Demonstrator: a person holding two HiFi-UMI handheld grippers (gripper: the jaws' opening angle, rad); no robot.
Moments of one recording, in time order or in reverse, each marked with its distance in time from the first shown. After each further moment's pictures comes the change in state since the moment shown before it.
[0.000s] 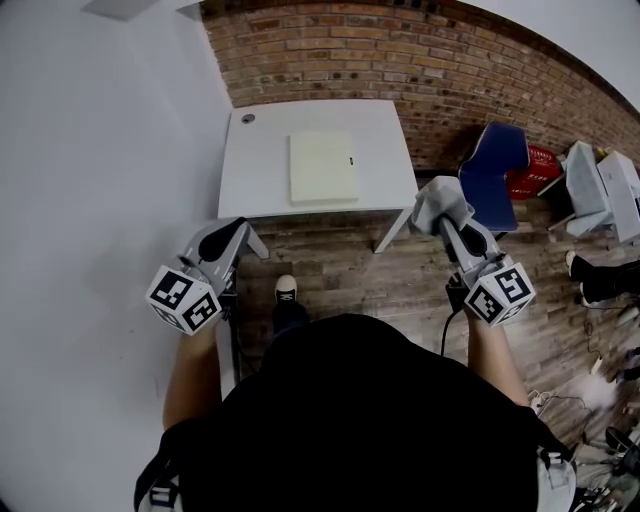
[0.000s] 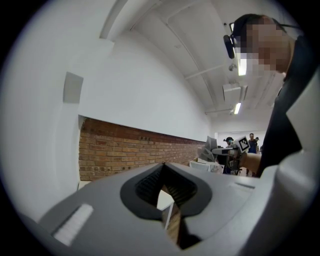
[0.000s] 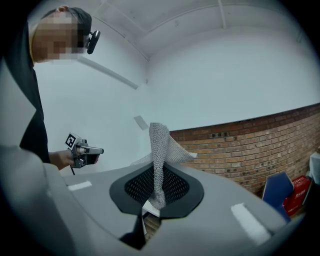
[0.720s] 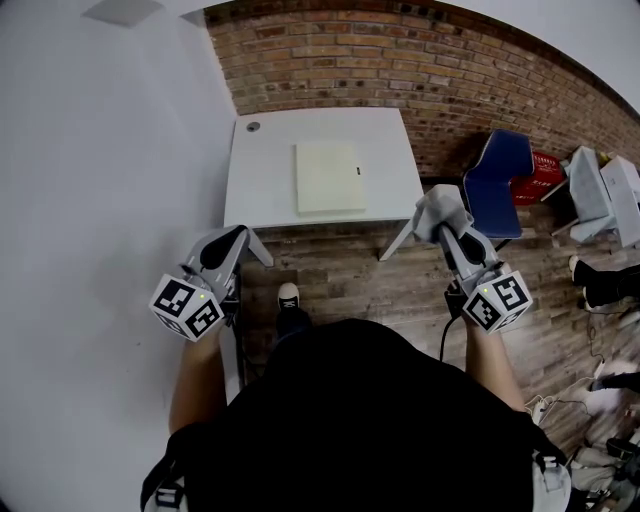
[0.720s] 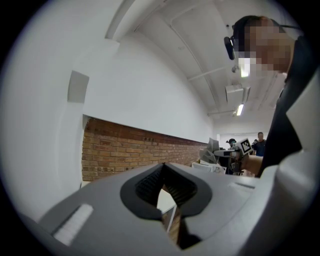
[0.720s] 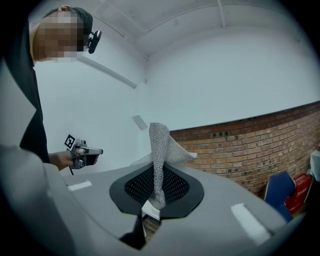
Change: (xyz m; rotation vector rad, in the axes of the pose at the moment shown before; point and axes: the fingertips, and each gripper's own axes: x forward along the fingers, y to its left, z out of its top) left arm 0.002 0.035 0.001 -0.016 -0.015 0.018; right arm 0.030 0.003 -0.003 0.008 -0.008 -0.011
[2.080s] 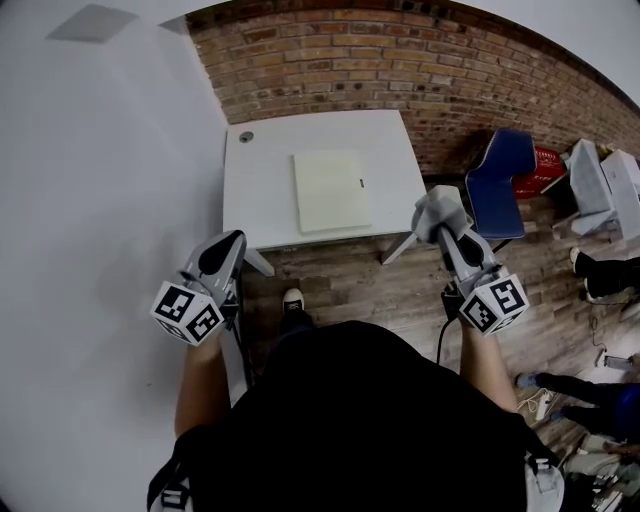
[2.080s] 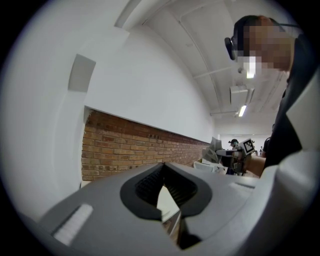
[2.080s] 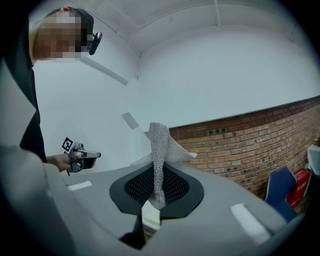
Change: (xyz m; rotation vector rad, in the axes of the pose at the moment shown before) left arm 0.051 0.086 -0.011 -0.032 0.024 -0.011; right arm 0.078 -0.026 -0.010 0.030 -0.006 -0.072
